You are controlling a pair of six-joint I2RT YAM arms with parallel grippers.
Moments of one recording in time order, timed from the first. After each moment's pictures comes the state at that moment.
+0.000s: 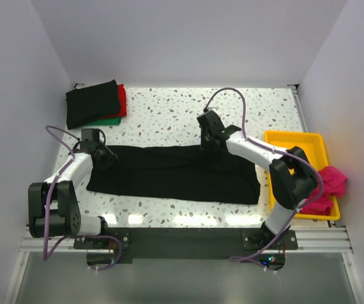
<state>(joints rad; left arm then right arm) 0.08 1.37 0.72 -0.36 0.02 -0.72 0.60 1.76 1.25 -0.42 0.30 0.50</state>
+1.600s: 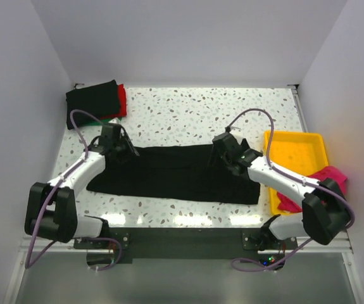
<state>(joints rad) -0.14 1.34 0.78 -0.32 0.06 -0.64 0.72 1.34 0.86 -0.42 0.35 0.79</state>
